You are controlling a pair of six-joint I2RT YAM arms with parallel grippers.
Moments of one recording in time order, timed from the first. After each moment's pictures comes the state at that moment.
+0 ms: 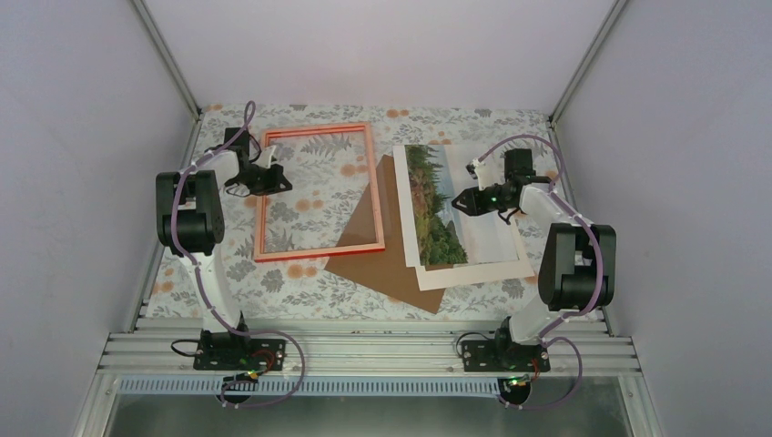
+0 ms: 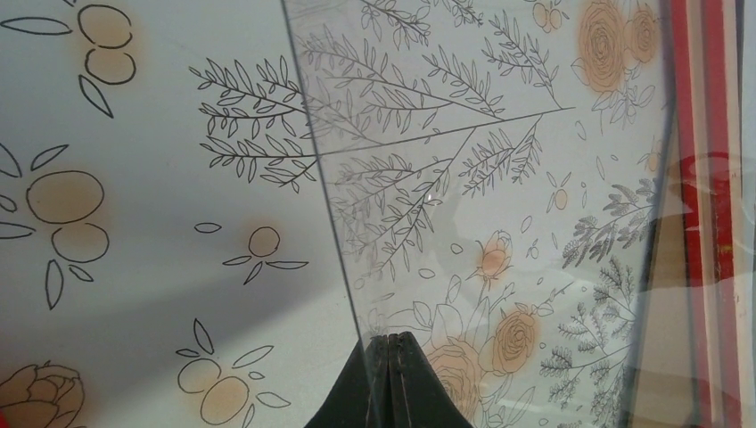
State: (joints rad) left arm 0.08 2.06 1.41 -0.62 0.62 0.02; right arm -0.01 1.63 1.05 -0.55 -0.64 -0.29
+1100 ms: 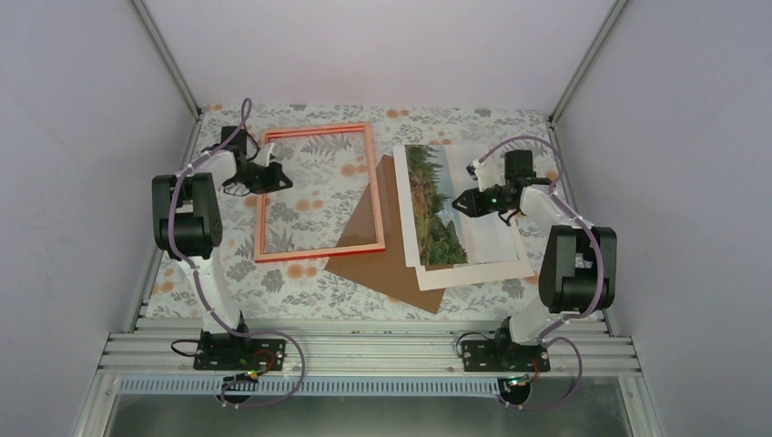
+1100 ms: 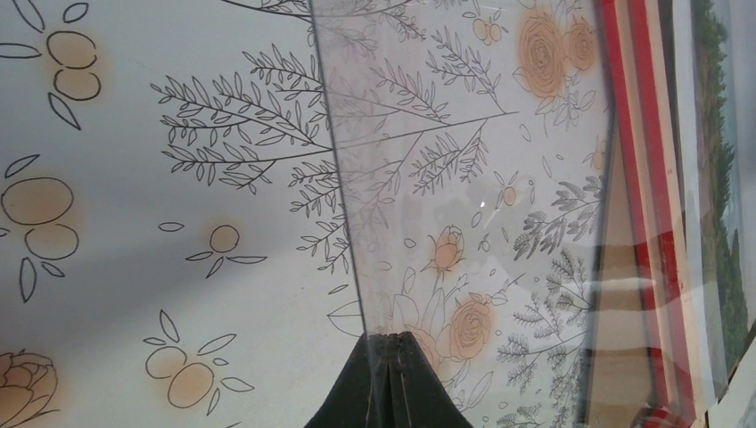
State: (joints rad) left arm 0.09 2.02 1.39 -0.62 0.67 0.03; right arm -0.01 1.61 1.03 -0.54 -0.63 -0.29
